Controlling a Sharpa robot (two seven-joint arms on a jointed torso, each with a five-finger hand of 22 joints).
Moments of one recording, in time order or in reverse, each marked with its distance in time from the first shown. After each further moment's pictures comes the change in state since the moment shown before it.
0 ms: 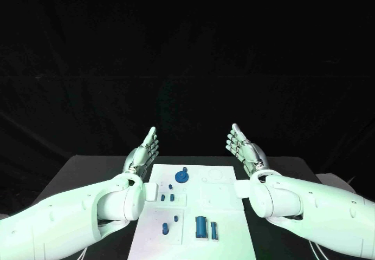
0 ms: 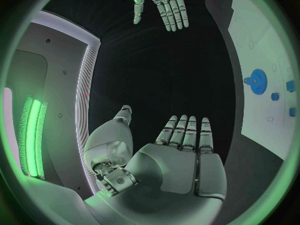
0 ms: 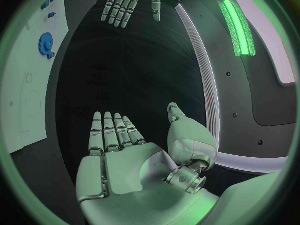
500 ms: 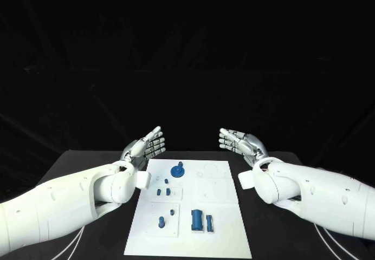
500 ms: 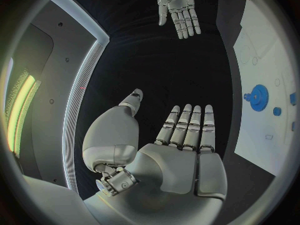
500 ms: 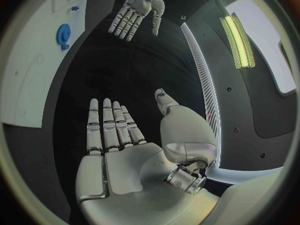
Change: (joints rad) left arm 0.036 0.010 -0.028 -0.158 0.052 0.318 -0.072; left_hand 0.355 -0.039 0.094 0.008 0.088 0.248 0.072 0.005 0.005 0.263 0.096 0.005 0.005 0.238 0.088 0.008 0.005 0.073 0.196 0.092 0.072 0.097; right arm 0.041 0.028 -0.040 -0.139 -0.161 0.196 -0.102; right_hand 0.351 -0.010 0.102 -0.003 0.036 0.261 0.091 0.003 0.098 0.292 0.036 0.005 0.027 0.301 0.008 0.006 0.099 0.086 0.245 0.094 0.009 0.226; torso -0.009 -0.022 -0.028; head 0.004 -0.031
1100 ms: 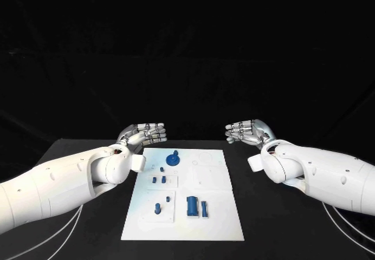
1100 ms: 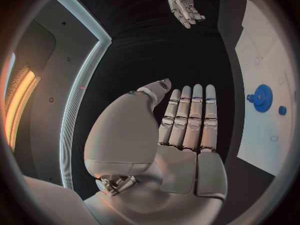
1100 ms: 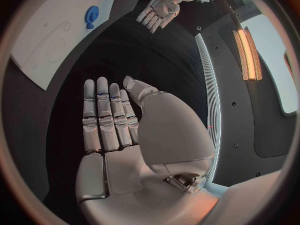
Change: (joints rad) left arm 0.028 0.001 -0.020 -0.090 0.003 0.105 -0.022; left_hand 0.597 -0.104 0.222 0.070 0.078 0.431 0.102 0.087 0.060 0.467 0.057 0.095 0.057 0.422 0.052 0.167 0.079 0.062 0.329 0.114 0.182 0.167; right arm 0.060 0.024 -0.067 -0.168 -0.100 0.083 -0.058; right_hand 0.626 -0.097 0.177 -0.007 0.095 0.429 0.079 0.061 0.129 0.470 0.095 0.078 0.177 0.484 0.081 0.134 0.171 0.039 0.388 0.081 0.107 0.453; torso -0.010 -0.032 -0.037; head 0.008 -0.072
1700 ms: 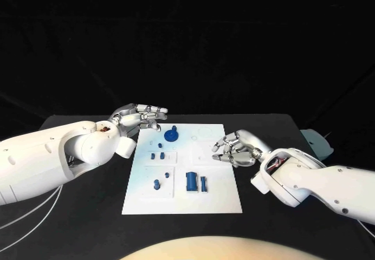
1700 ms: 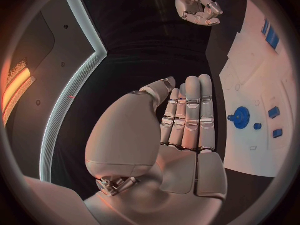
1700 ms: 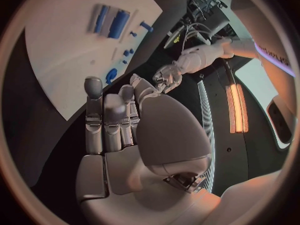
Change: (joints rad) left arm 0.061 -0.147 0.000 0.220 -0.087 0.108 -0.181; left_hand 0.043 0.007 0.011 -0.062 0.000 0.026 0.000 0.062 0.011 -0.058 -0.057 0.347 0.079 0.123 -0.110 0.796 0.290 0.000 0.181 -0.147 0.570 0.379; right arm -0.065 -0.215 -0.021 0.478 -0.571 -0.099 -0.298; right_hand 0.039 0.058 -0.233 0.070 0.087 -0.044 -0.062 0.185 0.187 -0.024 -0.092 0.538 0.686 0.169 -0.122 0.737 0.512 0.000 0.224 -0.121 0.327 0.289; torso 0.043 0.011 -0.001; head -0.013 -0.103
